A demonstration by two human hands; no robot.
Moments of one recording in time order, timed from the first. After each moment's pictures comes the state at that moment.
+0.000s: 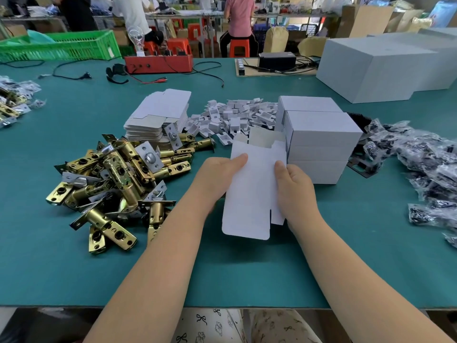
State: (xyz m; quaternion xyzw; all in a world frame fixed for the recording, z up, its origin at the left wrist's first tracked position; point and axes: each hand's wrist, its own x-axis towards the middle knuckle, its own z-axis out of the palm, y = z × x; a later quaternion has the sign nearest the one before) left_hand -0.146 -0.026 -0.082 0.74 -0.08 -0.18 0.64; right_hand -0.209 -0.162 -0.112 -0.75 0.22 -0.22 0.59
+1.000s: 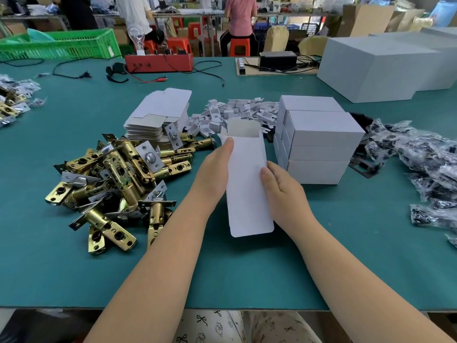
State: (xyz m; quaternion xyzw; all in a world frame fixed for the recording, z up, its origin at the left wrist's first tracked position) left_hand -0.148 -0.029 -0.079 0.71 -0.08 -0.13 0.69; right_hand -0.216 -0.152 -0.113 -0.82 0.09 -0.17 0.54
